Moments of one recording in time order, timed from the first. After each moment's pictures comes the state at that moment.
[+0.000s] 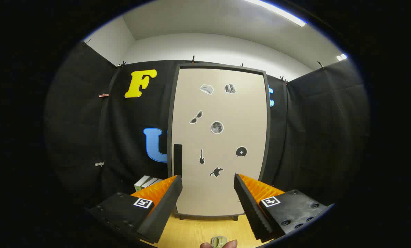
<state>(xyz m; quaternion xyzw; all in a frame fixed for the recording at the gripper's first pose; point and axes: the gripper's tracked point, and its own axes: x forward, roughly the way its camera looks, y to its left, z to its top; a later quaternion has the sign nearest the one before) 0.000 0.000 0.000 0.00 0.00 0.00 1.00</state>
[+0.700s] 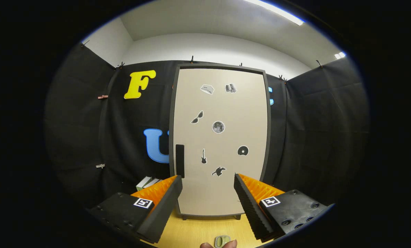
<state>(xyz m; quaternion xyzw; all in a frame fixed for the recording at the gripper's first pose) 0.000 0.005 -0.001 0.00 0.00 -0.01 1.00</state>
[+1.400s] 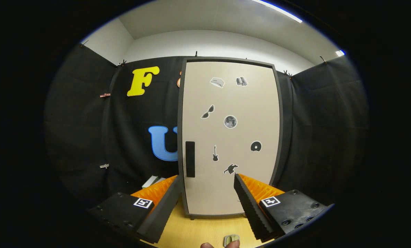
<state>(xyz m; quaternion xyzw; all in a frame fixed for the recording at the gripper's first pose) 0.031 0.051 -0.015 0.01 0.02 0.01 1.00</state>
